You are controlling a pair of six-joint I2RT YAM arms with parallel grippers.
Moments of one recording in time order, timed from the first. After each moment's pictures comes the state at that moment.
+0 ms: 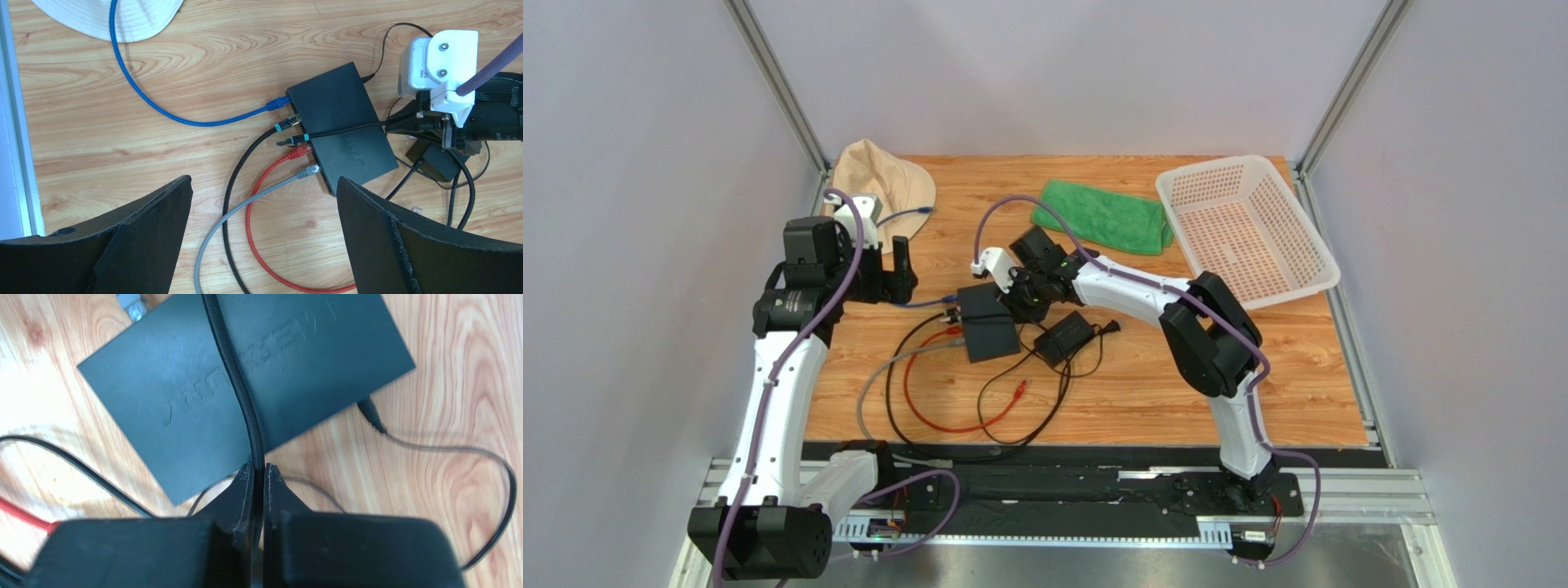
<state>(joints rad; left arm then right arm) 0.02 1.00 1.08 -0.74 0.23 0.05 0.80 2.09 1.57 -0.43 -0.30 -0.34</state>
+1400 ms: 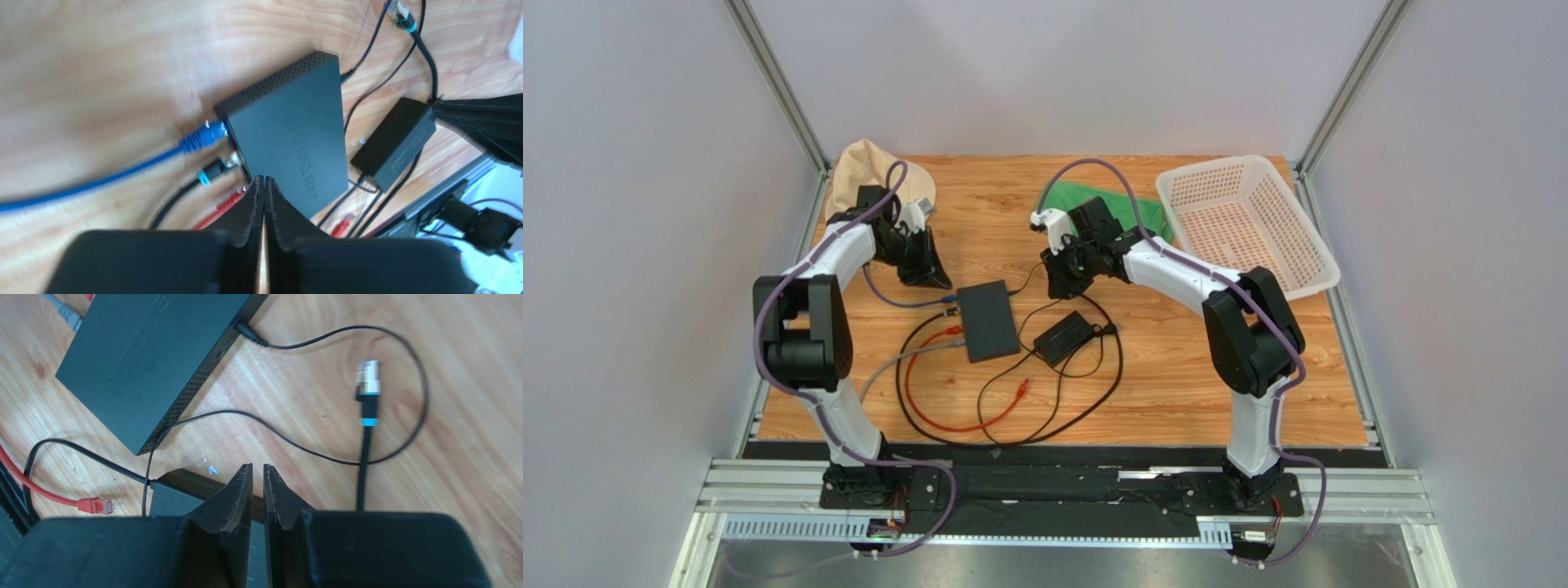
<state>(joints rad) 0.01 1.78 1.28 -0.70 0.58 -0.12 0.59 1.93 1.44 -0.39 -0.39 -0.12</state>
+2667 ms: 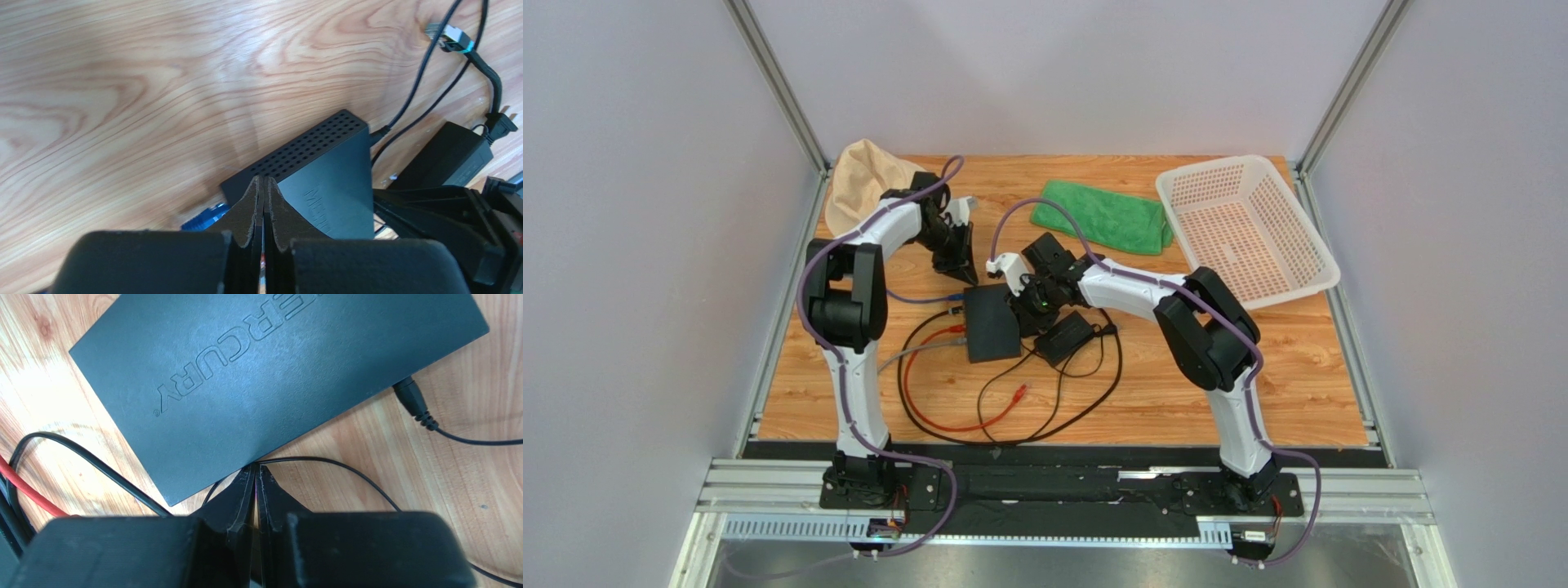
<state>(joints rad) -0.13 2.11 1.61 -0.80 0.47 -0.05 0.76 2.11 1.49 -0.39 -0.42 -0.18</state>
